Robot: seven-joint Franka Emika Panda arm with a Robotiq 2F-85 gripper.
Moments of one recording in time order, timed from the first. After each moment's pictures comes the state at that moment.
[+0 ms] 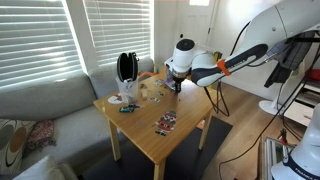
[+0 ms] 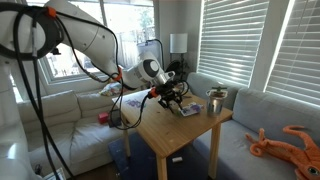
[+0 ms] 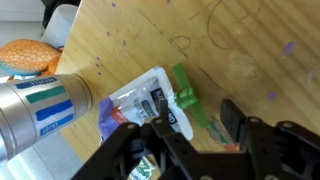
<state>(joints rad) 0.01 0.16 0.02 -2.03 -0.70 2.36 -0.06</state>
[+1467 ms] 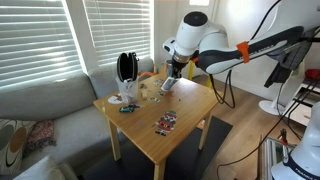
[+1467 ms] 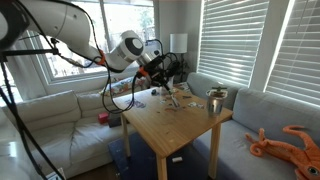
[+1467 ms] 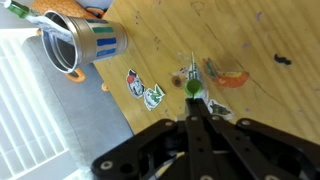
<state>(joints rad) 0.09 -0.04 0.06 -2.03 -0.70 2.26 -0.18</state>
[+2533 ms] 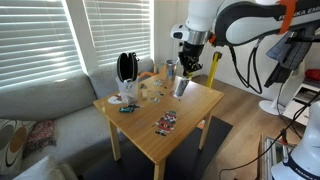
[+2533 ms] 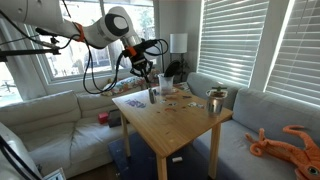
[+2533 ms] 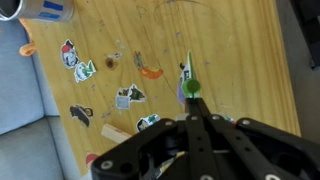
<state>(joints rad) 0.16 -0.19 0.07 -1.97 -0.35 1.93 -0.75</state>
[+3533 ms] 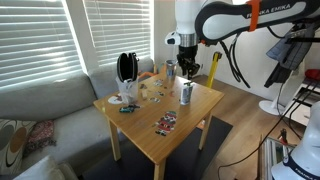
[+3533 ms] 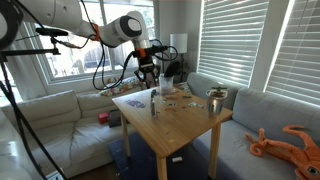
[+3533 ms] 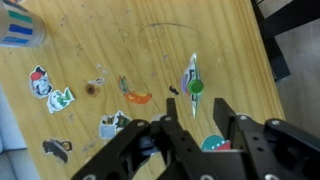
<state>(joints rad) 0.12 -0.06 0.07 -1.81 -0.31 1.77 -0.80</state>
